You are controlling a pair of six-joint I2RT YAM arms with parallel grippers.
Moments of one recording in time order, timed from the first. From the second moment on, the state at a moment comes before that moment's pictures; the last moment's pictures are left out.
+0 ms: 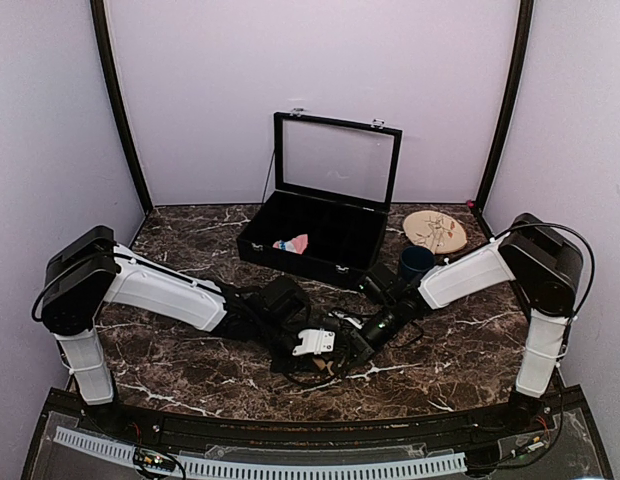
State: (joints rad) left arm -1.06 1.85 1.02 -0.16 0.28 0.61; right arm 0.83 1.89 0.93 -0.22 -0.88 0.19
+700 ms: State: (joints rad) left arm -1.01 1.91 1.12 -0.28 0.41 0.56; right arm 0.83 1.88 0.93 -0.22 -0.88 0.20
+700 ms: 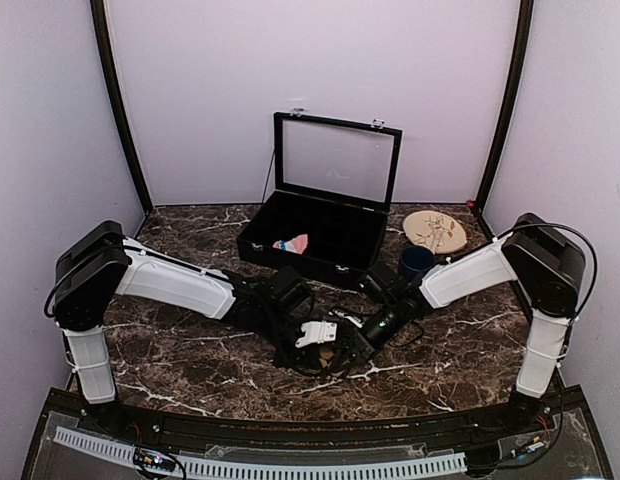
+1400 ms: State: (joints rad) left arm -0.97 1.96 1.20 -0.39 0.52 0.50; right arm 0.75 1.78 0.84 -0.19 -0.75 0.24
